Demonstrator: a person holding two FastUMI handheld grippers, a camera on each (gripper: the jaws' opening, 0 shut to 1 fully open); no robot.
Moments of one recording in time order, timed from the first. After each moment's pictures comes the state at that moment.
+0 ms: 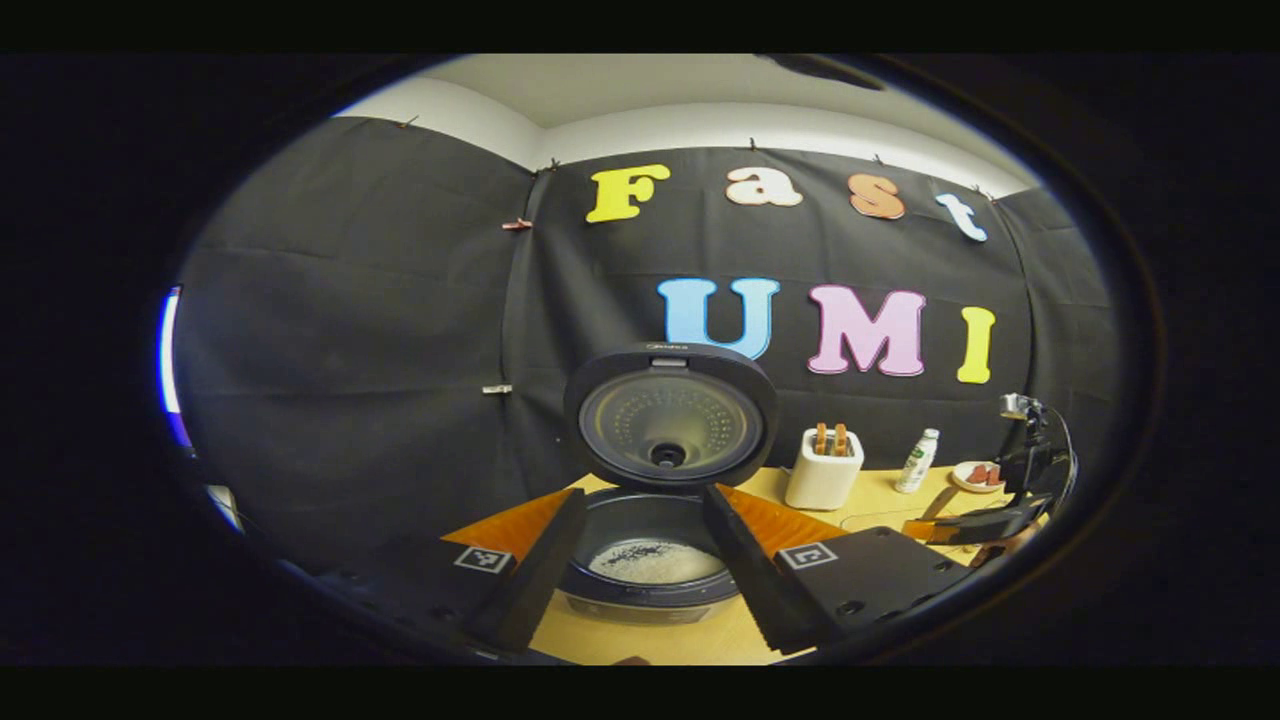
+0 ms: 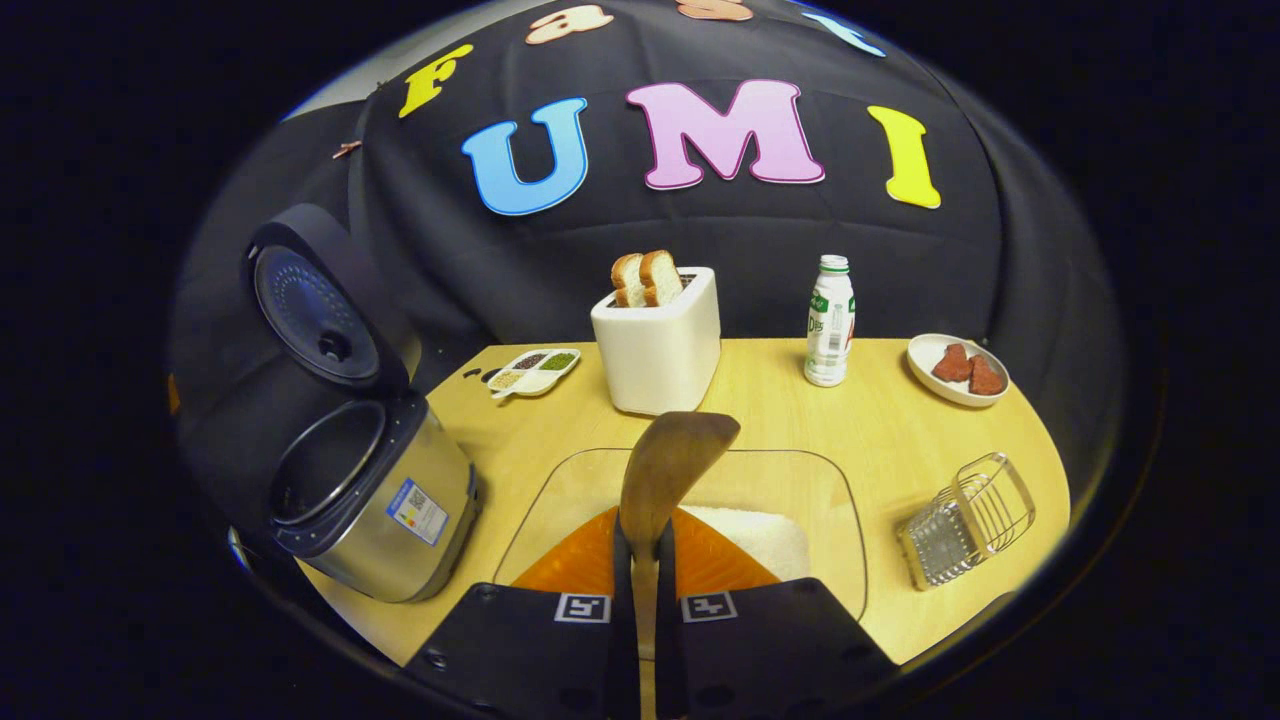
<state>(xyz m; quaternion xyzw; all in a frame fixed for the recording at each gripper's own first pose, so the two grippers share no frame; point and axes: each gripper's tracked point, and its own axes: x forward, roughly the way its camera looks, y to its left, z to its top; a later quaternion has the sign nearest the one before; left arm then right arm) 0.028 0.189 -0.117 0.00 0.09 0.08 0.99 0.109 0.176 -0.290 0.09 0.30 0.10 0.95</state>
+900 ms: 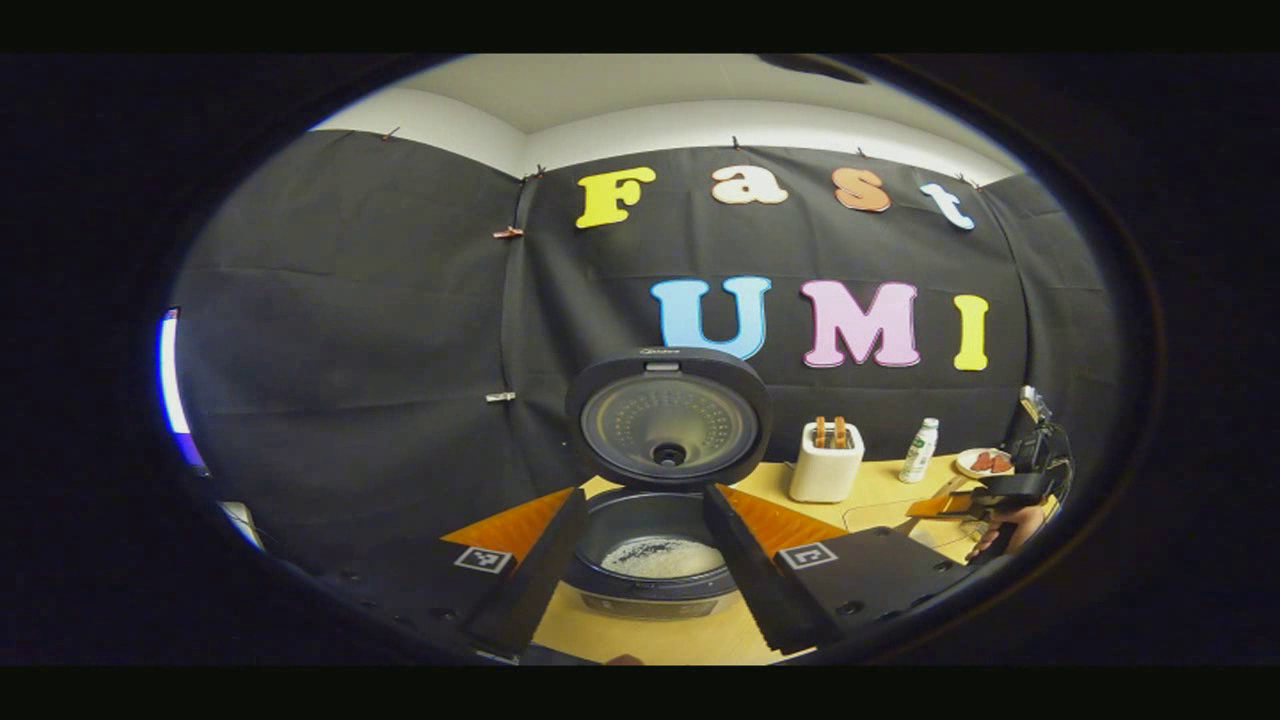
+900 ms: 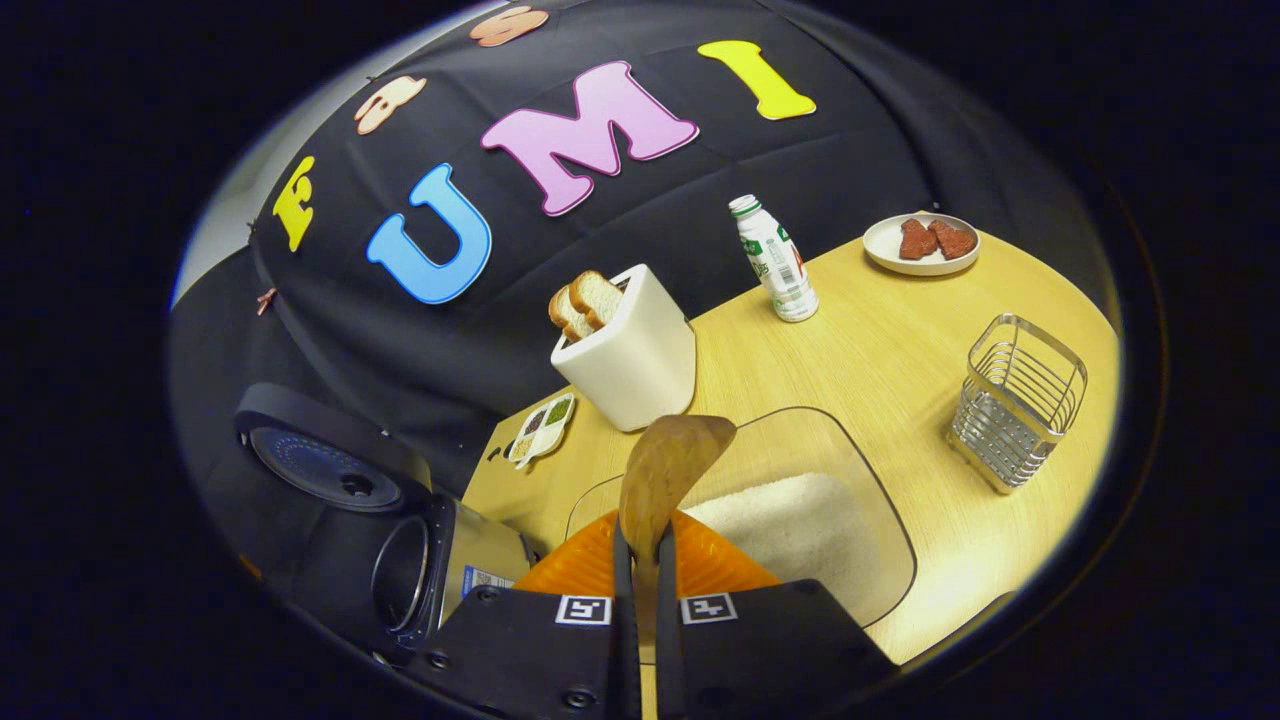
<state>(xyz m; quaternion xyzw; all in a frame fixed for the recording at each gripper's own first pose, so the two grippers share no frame) 0.016 0.179 -0.110 0.02 0.09 0.07 0.99 0.119 0.156 -0.282 0.31 0.30 0.02 0.90</state>
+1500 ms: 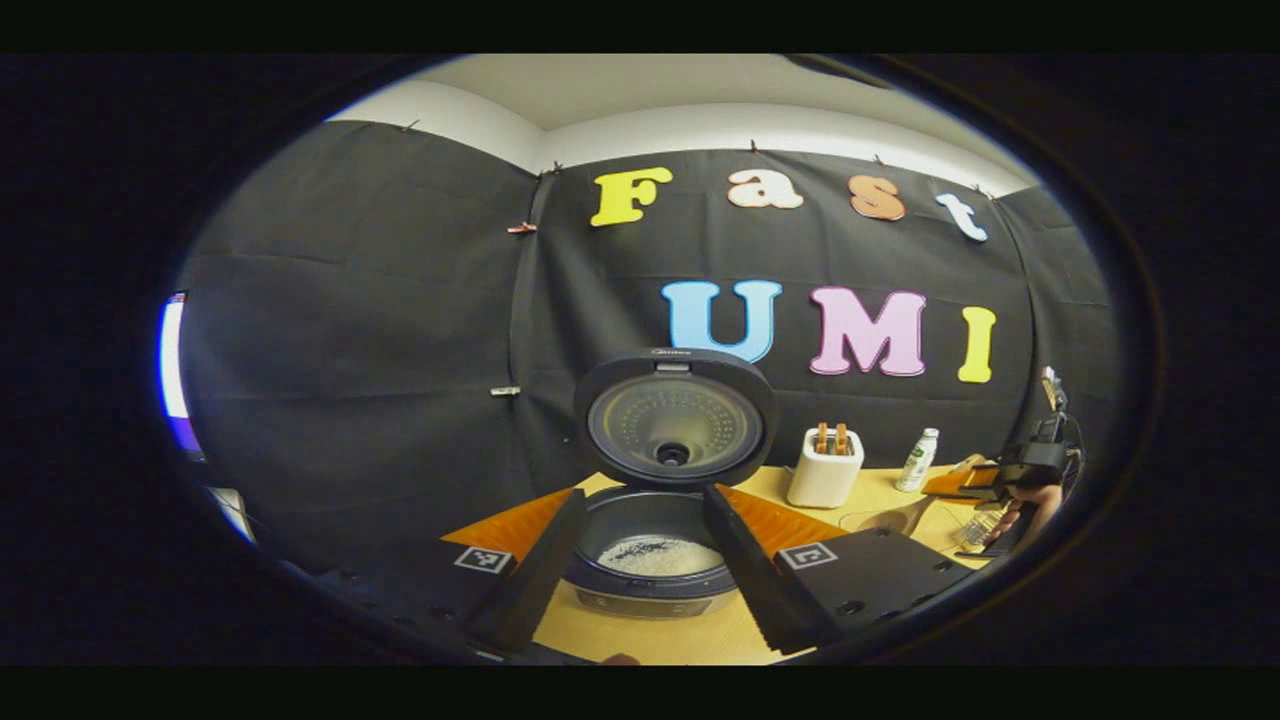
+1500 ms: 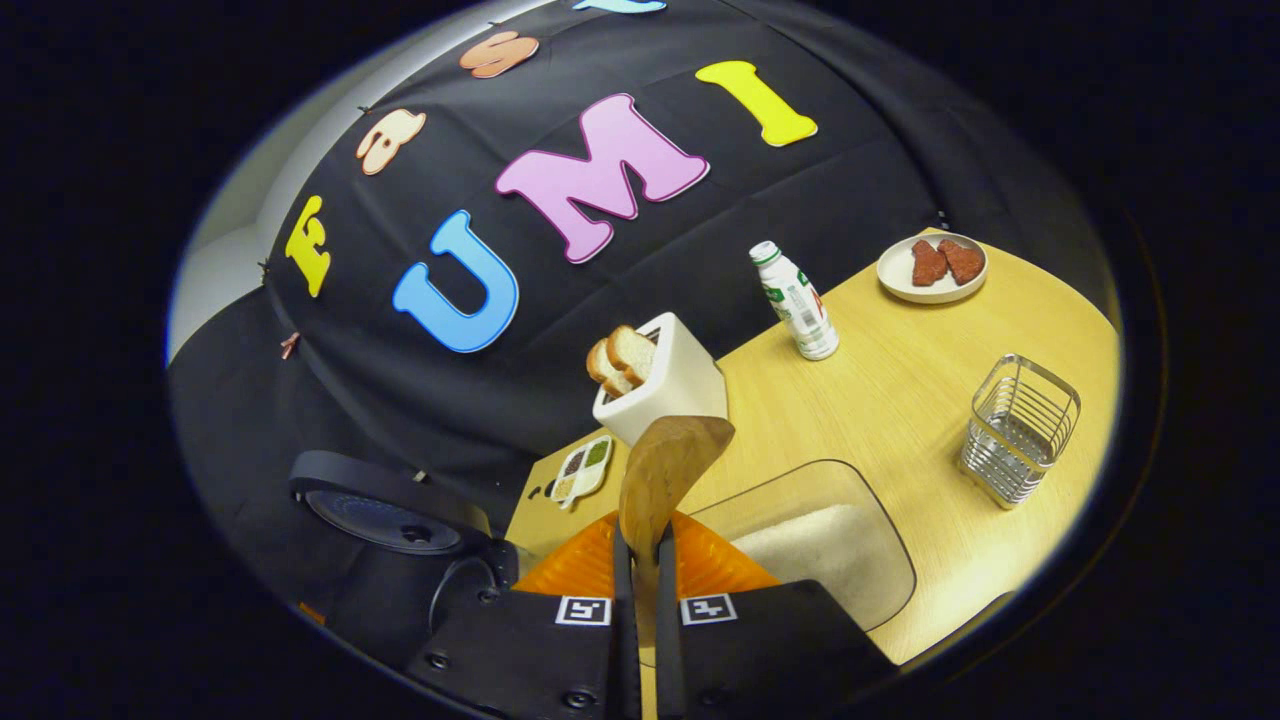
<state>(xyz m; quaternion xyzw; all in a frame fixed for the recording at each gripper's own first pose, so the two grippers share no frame) 0.010 0.191 -0.106 0.00 0.08 0.10 0.99 0.137 0.169 -0.208 0.34 0.24 0.05 0.91</state>
